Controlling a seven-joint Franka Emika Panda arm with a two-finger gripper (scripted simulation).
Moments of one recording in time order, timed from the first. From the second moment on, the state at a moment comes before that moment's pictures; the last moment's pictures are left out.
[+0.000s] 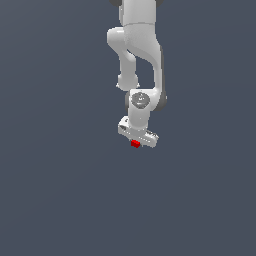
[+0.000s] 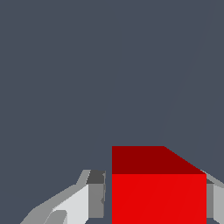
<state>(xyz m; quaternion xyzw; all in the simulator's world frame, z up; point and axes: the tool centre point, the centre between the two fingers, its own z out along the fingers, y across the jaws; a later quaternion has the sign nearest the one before) -0.068 0.045 0.020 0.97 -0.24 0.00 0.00</state>
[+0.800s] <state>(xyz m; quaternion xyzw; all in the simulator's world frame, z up) -0.067 0.045 0.026 0.97 -0.23 0.00 0.00</state>
